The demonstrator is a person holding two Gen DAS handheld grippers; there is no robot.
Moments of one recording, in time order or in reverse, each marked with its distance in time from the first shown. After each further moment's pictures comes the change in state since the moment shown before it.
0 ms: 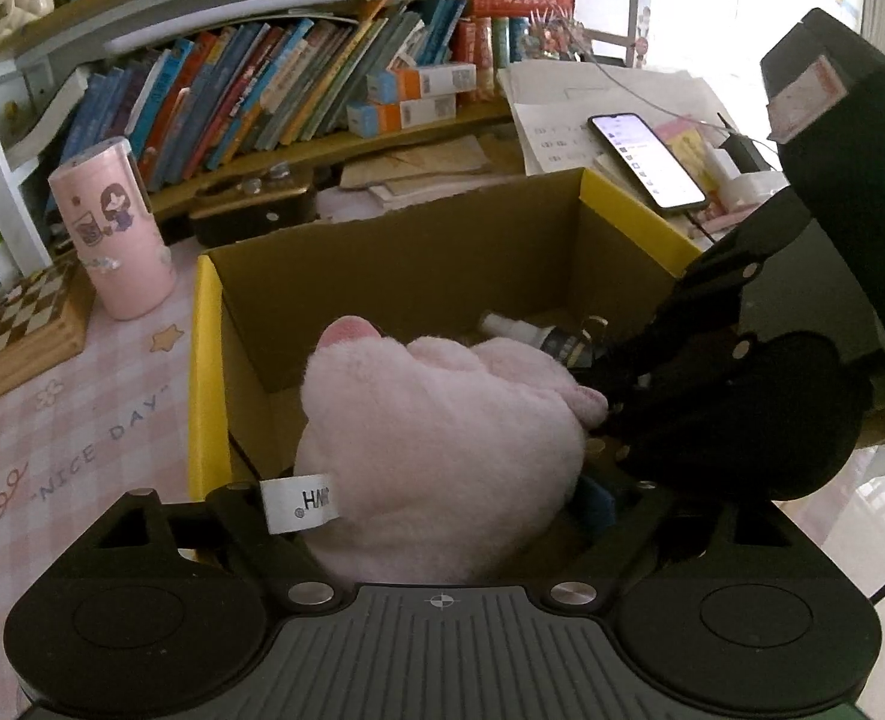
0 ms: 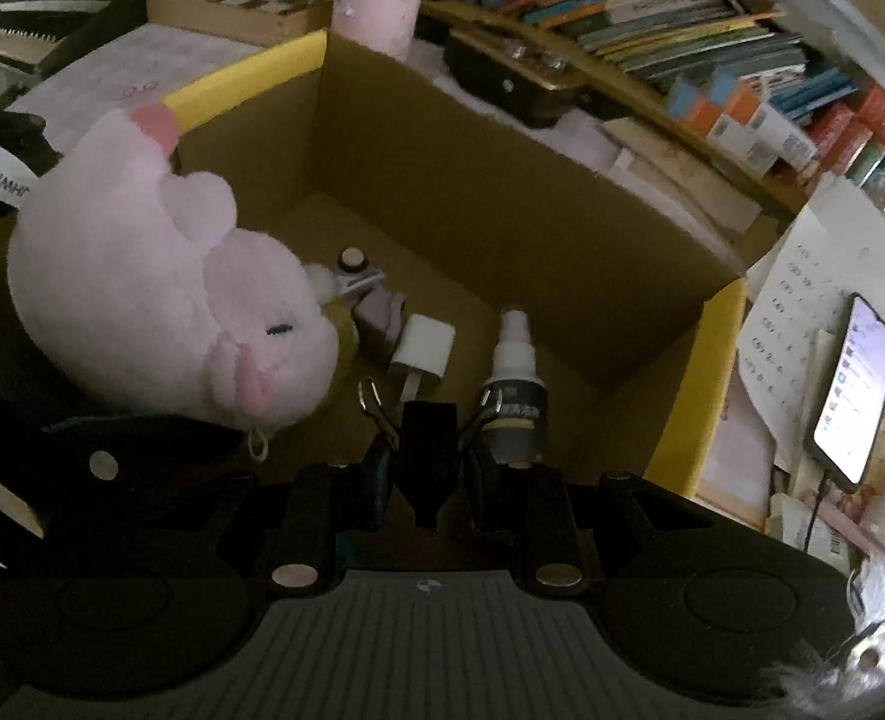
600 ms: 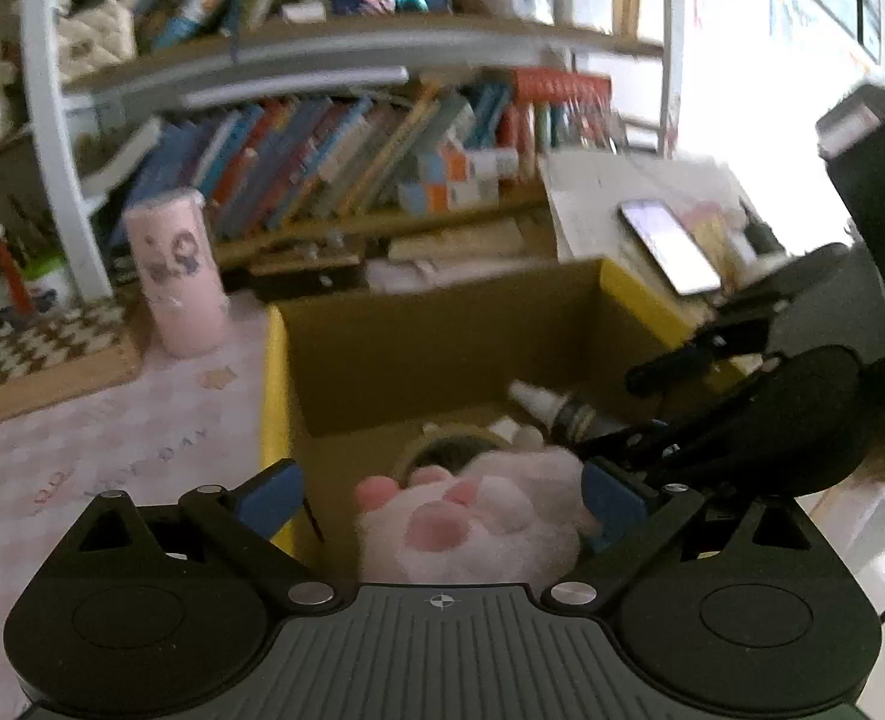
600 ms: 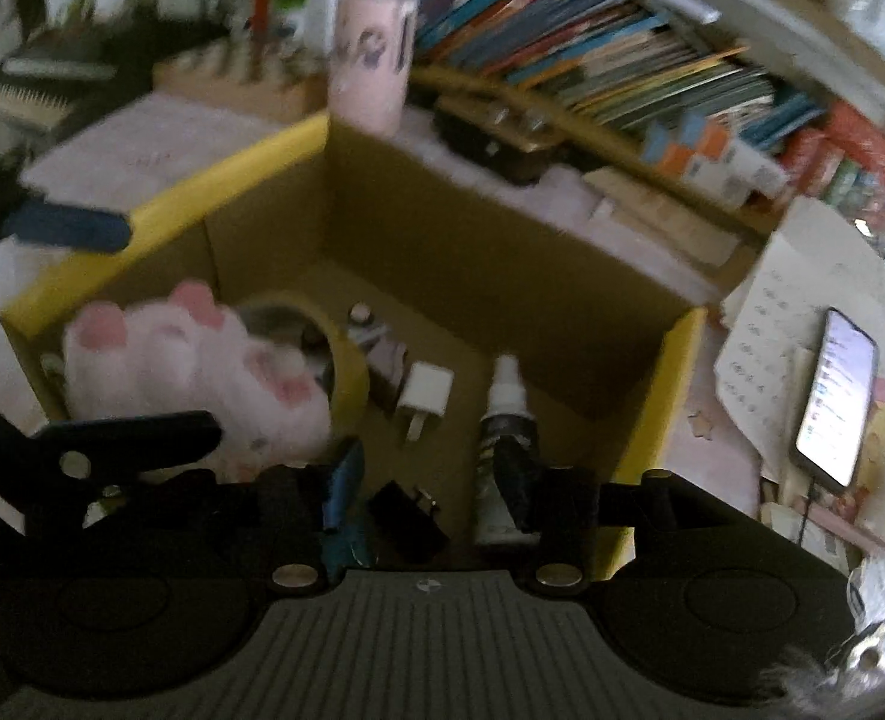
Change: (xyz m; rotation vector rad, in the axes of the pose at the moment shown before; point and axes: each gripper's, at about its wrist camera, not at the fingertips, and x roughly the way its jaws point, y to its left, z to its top) left arm -0.044 -0.002 -0.013 -0.083 -0.189 0.074; right arm -0.039 -0.001 -0.010 0.076 -0.159 -0.005
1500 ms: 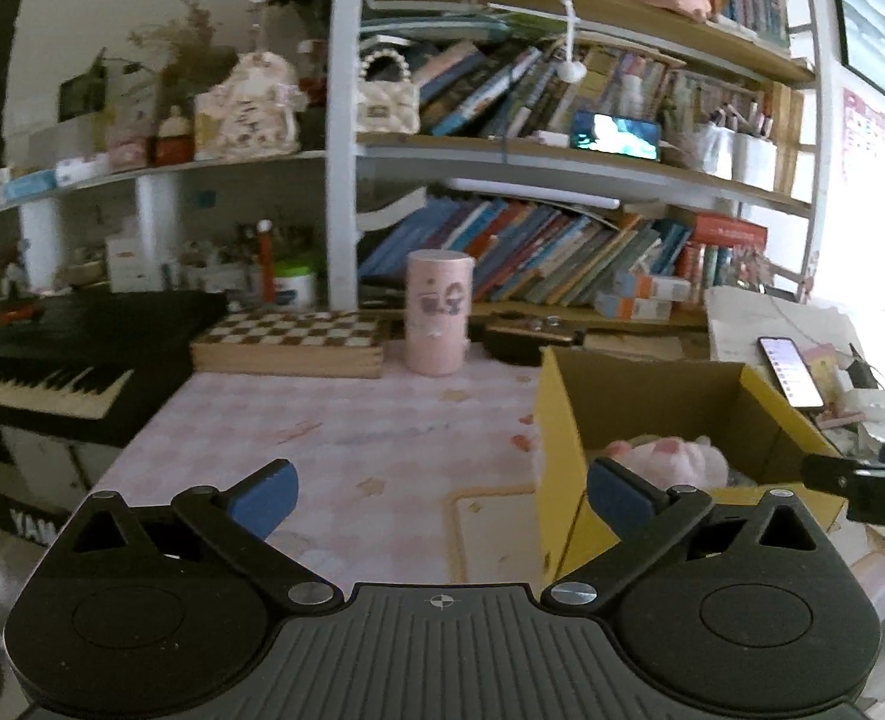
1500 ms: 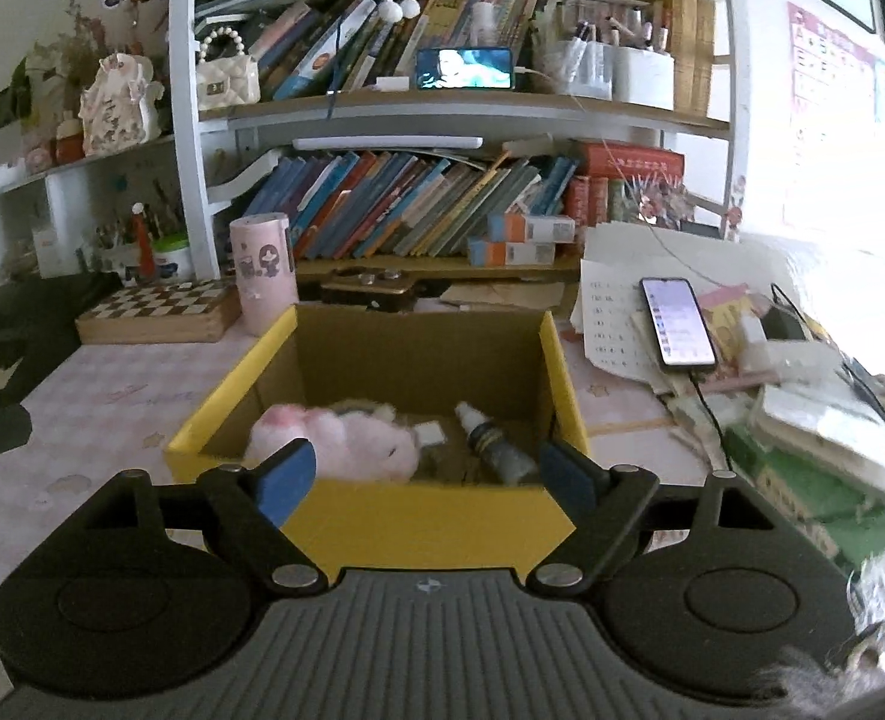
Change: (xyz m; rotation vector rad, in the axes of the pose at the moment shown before) left arm -0.156 0.072 -0.076 -0.236 -0.198 0.284; right arm -0.124 0.106 -0.075 0.424 -0.376 -0.260
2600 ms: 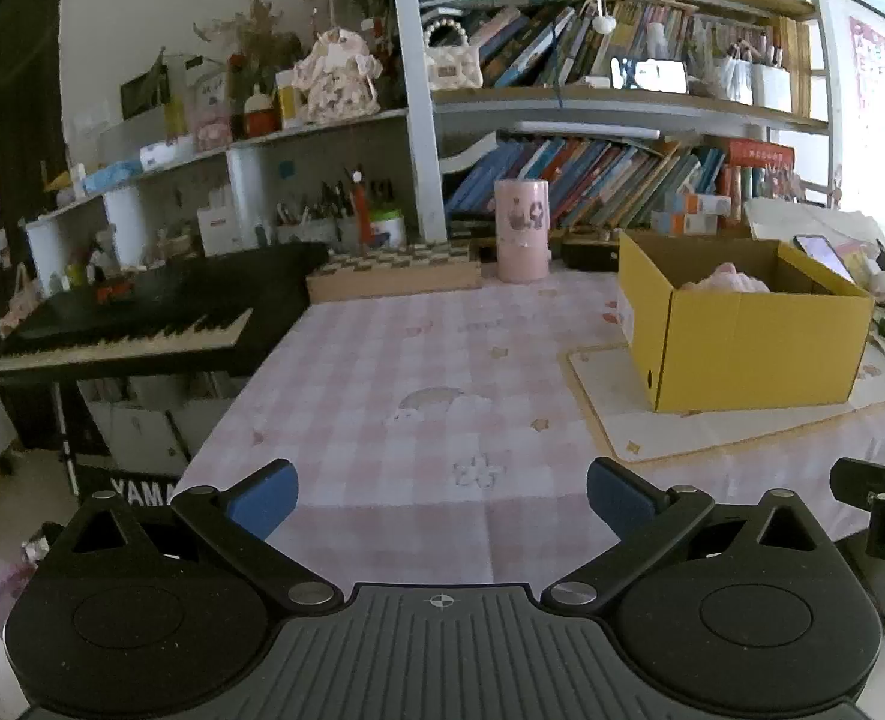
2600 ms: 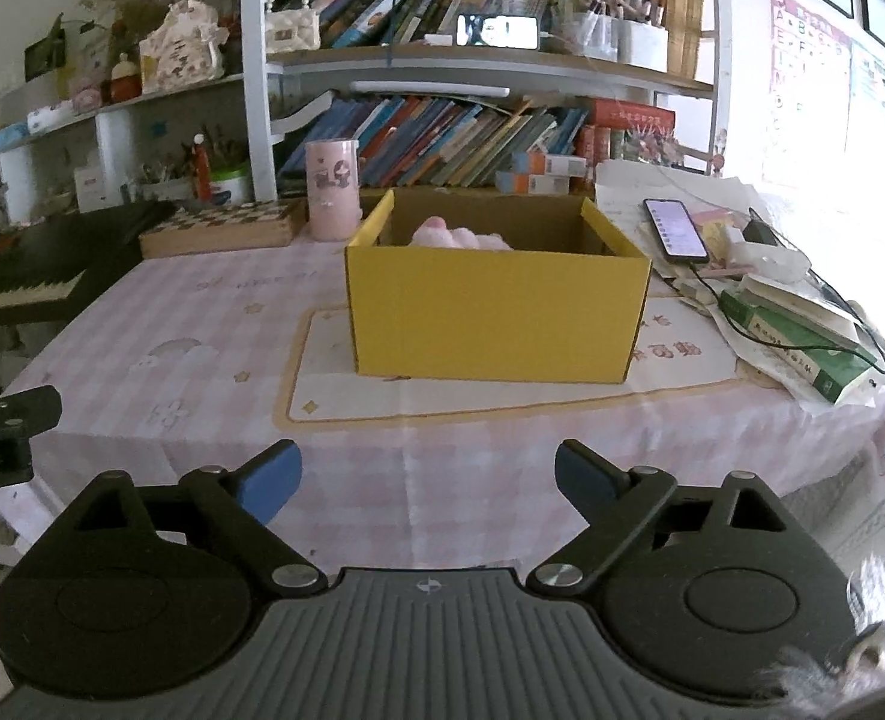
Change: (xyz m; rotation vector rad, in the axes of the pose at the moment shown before) left arm -0.094 0.058 -0.081 0.095 0.073 0.116; right arm -0.106 0.106 -0.111 -0.002 0.061 -0.039
